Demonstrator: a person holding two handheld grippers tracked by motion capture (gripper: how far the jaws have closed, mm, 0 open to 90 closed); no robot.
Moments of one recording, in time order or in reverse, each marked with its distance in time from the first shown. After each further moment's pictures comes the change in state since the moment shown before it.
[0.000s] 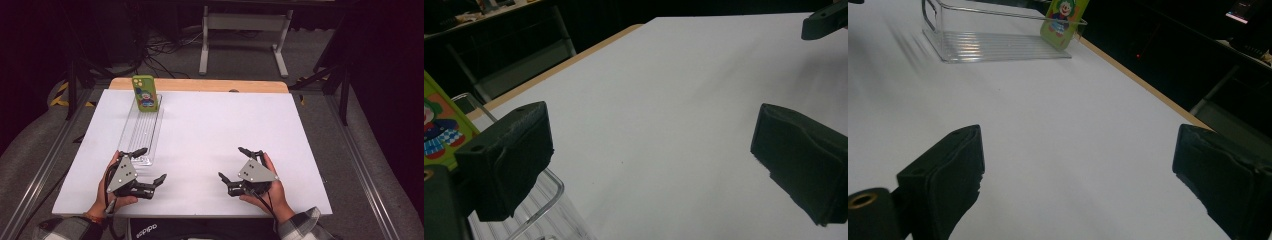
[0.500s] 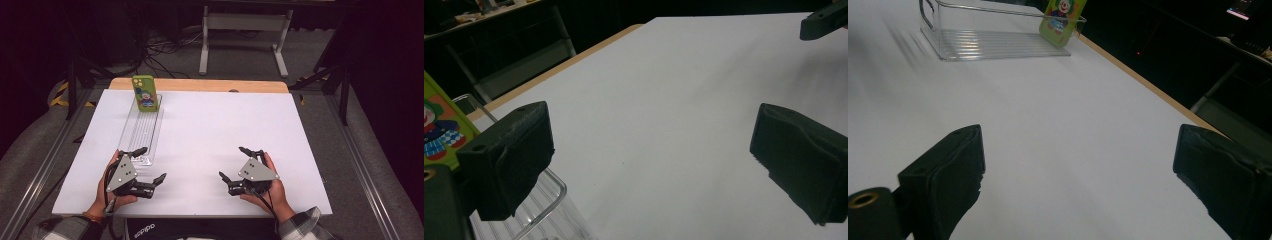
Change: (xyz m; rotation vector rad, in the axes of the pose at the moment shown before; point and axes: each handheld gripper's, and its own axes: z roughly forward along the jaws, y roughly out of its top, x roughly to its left) left arm 0.001 0.001 0.000 -0.001 -0.003 -0.011; right arm -0.002 0.000 0.001 0.006 0.002 0.004
